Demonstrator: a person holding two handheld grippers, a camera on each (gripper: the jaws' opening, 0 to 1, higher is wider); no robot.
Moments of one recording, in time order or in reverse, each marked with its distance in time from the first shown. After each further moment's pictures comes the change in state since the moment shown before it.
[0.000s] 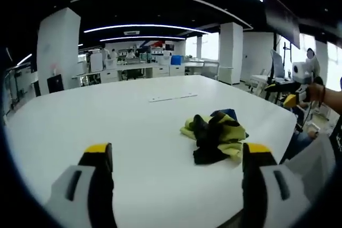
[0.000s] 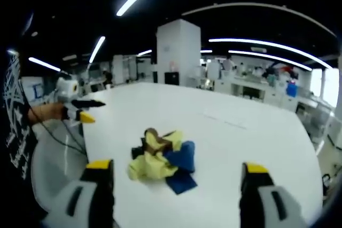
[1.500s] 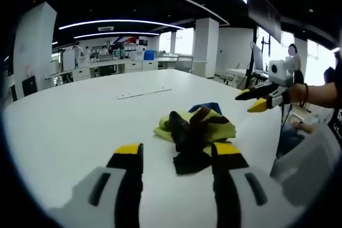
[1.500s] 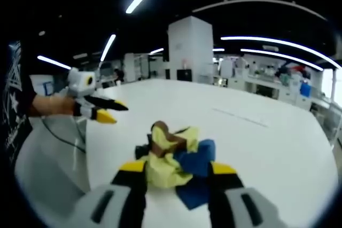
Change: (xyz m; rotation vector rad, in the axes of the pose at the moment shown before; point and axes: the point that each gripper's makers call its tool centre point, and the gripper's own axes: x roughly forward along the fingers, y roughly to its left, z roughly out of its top) left arm 0.066 -0.054 -0.012 0.042 0.051 -0.244; right arm 0.068 0.028 -0.020 -0.021 0.012 0.110
